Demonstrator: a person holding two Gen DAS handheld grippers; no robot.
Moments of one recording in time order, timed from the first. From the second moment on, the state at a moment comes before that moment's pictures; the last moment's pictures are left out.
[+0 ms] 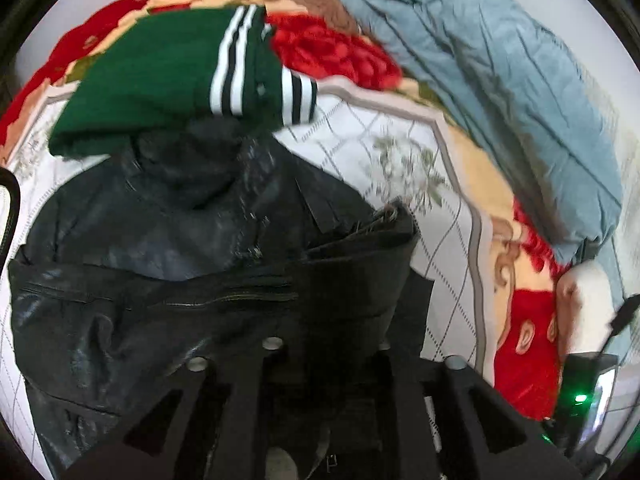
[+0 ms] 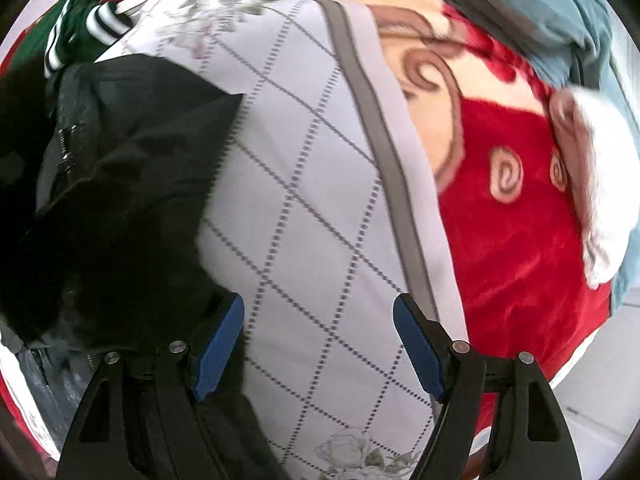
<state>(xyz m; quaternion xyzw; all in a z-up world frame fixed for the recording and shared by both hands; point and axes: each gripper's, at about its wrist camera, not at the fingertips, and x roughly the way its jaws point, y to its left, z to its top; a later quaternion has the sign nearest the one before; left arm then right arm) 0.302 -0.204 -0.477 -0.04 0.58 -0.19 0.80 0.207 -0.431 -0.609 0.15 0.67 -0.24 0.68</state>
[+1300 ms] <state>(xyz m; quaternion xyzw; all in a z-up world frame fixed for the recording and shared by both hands) 0.283 0.145 -0.548 -0.02 0.61 0.15 0.78 0.318 -0.354 -0.678 0.41 0.65 0.05 0.64</state>
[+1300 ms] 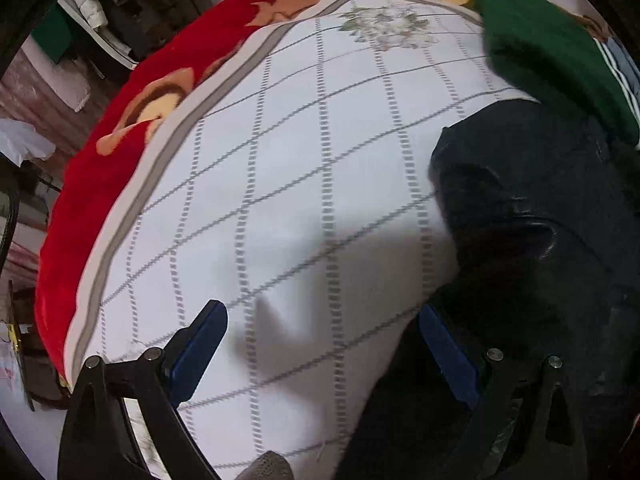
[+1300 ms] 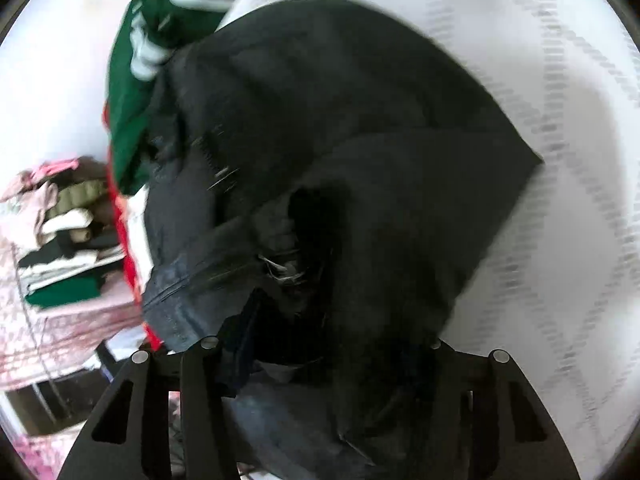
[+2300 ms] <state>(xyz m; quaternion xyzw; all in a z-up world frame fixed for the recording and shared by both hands) 0.259 0.079 -0.523 0.04 0.59 0.14 0.79 0.316 -0.332 -0.657 0.29 0.68 -0.14 0.66</state>
